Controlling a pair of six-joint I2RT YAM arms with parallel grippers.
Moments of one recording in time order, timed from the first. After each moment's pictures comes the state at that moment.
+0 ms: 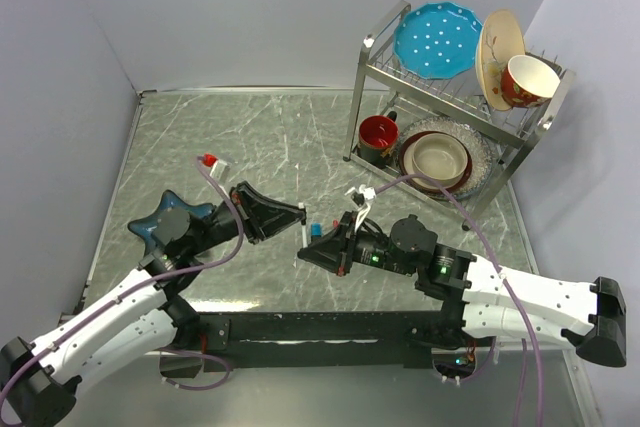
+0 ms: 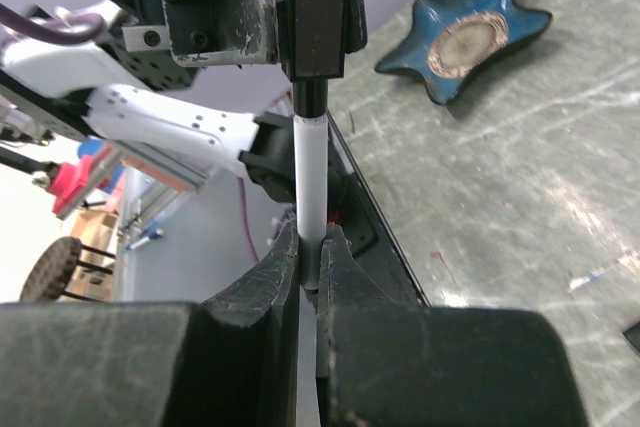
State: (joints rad) left arm -0.72 0.70 0.52 0.49 0.47 -0.93; right arm 1.16 0.86 0.64 0.18 -0.09 0.64
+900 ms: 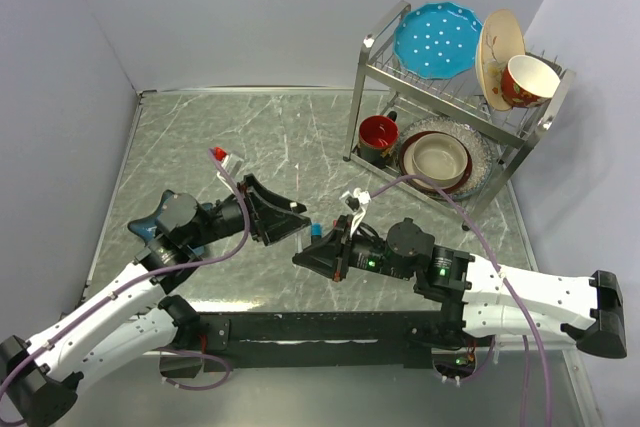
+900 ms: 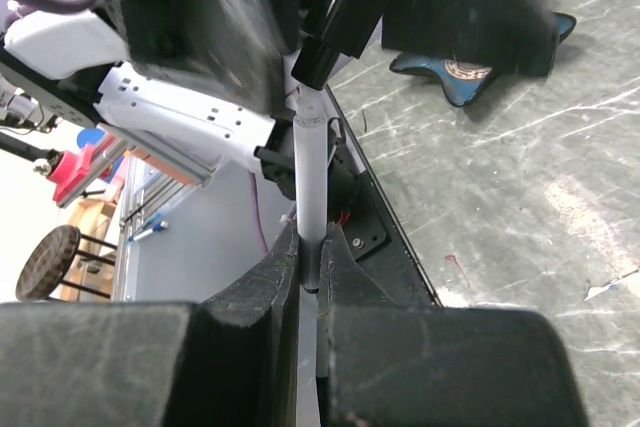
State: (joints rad) left arm -0.72 0.74 0.62 0.29 0.51 -0.83; right arm 1.24 0.88 0.68 0.16 -0.04 0.62
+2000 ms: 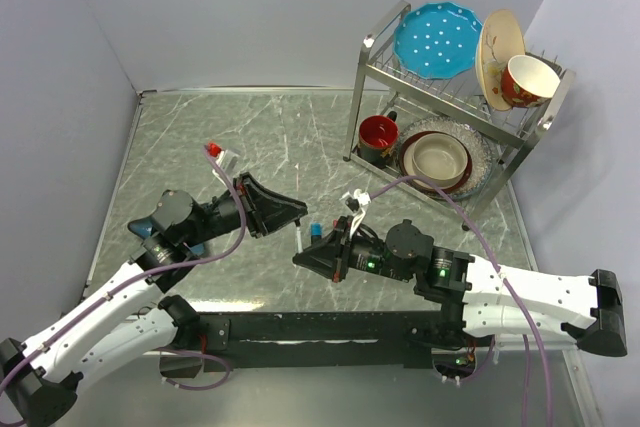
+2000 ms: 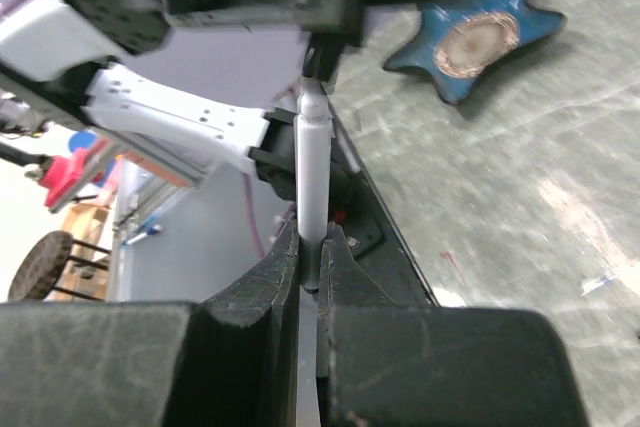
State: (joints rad) left arm -0.72 0.73 0.67 0.25 0.48 -0.80; right arm 1.25 0.88 0.68 0.15 -0.01 0.62
